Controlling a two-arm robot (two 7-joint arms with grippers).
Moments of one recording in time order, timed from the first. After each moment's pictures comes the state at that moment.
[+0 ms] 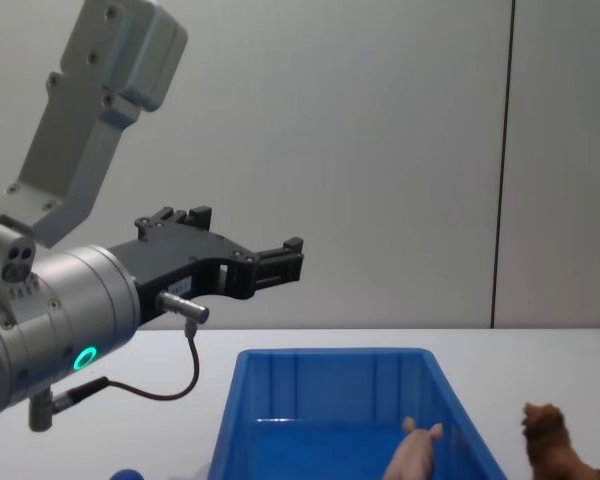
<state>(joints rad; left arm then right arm) -0.24 0.38 0.45 -1.63 -0.20 0.01 -0.01 -0.08 0.18 -0.24 -1.66 0.12 0.32 -0.01</state>
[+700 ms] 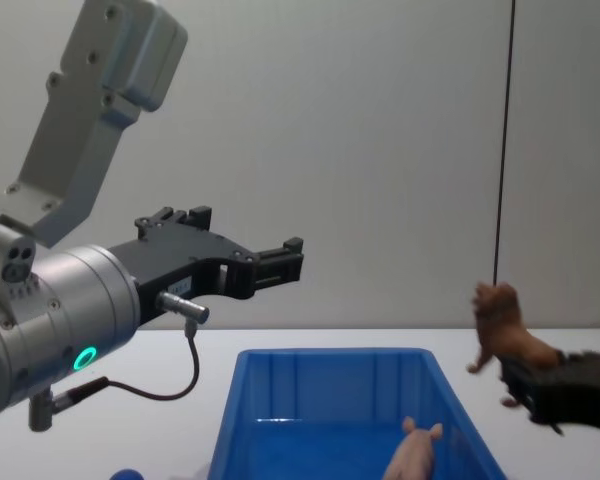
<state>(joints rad) -0.24 0.38 0.45 -1.63 -0.20 0.01 -0.01 -0.05 0.16 -0.24 -1.74 0.11 0.21 0.05</state>
